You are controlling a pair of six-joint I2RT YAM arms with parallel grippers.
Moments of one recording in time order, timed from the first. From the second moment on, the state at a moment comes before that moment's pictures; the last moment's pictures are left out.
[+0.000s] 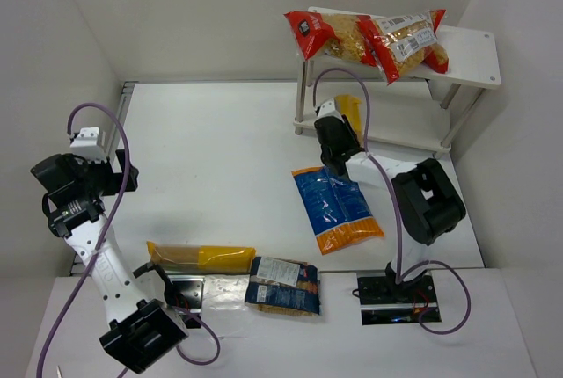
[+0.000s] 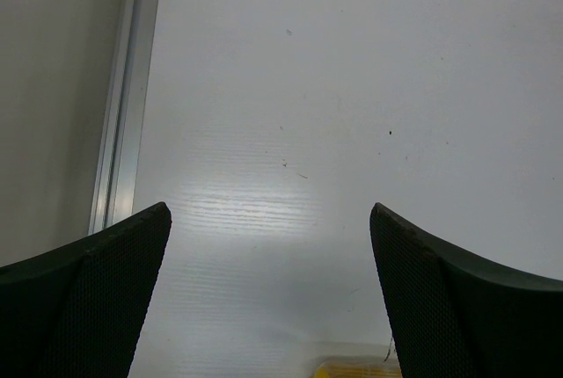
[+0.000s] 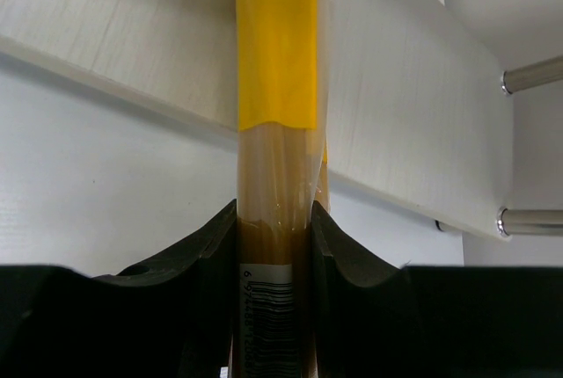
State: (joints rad) left arm 0.70 0.81 0.89 -0.64 0.55 0.28; right arm 0.50 1.71 0.97 0.18 0.77 -0.26
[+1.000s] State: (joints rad) left arm 0.74 0.81 0.89 -0.65 0.57 0.29; right arm 0.50 1.96 1.21 0.35 0.82 -0.41
